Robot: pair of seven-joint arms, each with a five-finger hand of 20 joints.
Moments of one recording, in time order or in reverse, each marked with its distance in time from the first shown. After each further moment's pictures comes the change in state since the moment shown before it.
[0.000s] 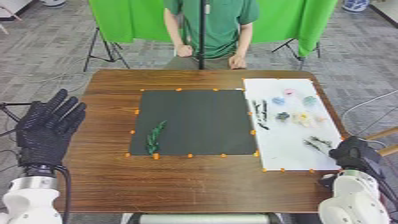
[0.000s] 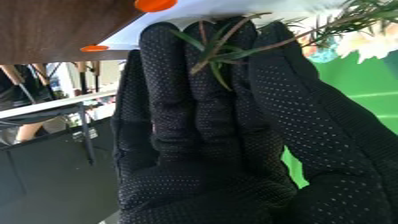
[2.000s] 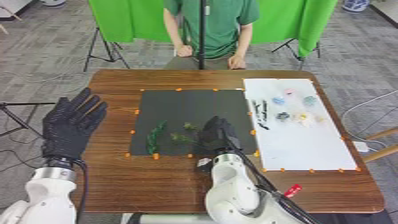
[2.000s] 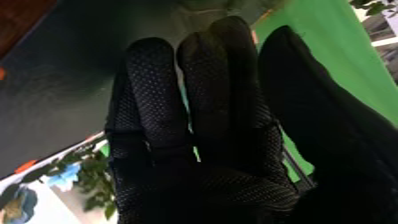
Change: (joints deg) left arm -5.7 2.1 5.9 1.7 -2.0 0.7 -3.1; right arm 36.1 -13.5 -51.2 9.6 6.8 12.1 -1.0
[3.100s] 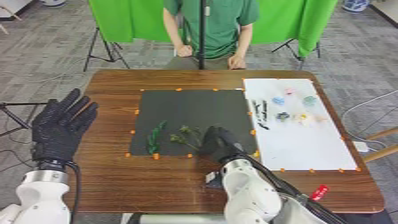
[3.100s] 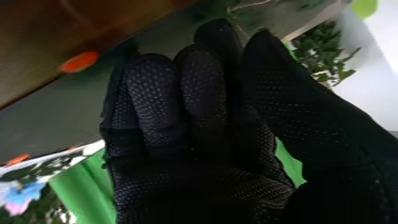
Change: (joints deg) left arm 2.0 -0.4 -2.2 -0.2 -0.8 0.1 1.8; right arm -1.8 9.2 0.3 -10.7 6.5 -14.8 -4.5
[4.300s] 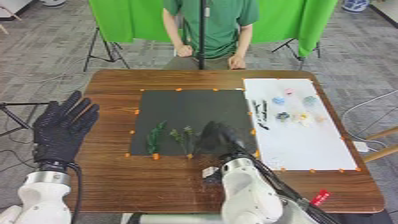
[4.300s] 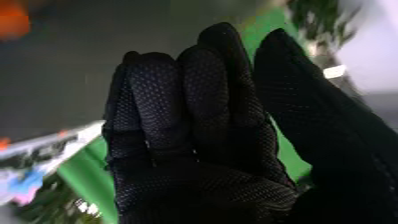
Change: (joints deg) left arm 0.2 -0.7 0.1 0.0 -1.2 0.0 -0.4; right arm -2.4 -1.2 2.8 -2.5 -2.1 7.3 -0.4
